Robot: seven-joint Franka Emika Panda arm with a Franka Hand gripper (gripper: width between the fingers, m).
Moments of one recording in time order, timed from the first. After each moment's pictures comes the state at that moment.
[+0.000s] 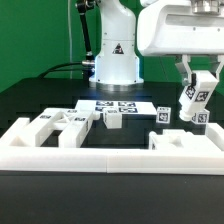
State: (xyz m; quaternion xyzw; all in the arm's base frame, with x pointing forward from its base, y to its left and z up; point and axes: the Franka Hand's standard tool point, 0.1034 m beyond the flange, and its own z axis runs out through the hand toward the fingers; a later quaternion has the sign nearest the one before) arm 0.613 0.085 0.124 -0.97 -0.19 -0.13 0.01
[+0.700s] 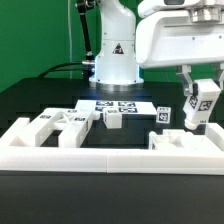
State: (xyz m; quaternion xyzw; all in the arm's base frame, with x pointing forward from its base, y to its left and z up) arm 0.635 0.093 0.111 -0.98 -0.14 -0.13 0.04
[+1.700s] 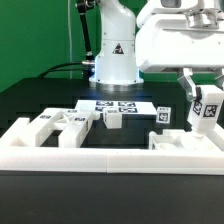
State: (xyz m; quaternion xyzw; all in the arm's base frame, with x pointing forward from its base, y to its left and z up) arm 0.644 0.092 0.108 -0.96 -0.15 -0.25 0.02
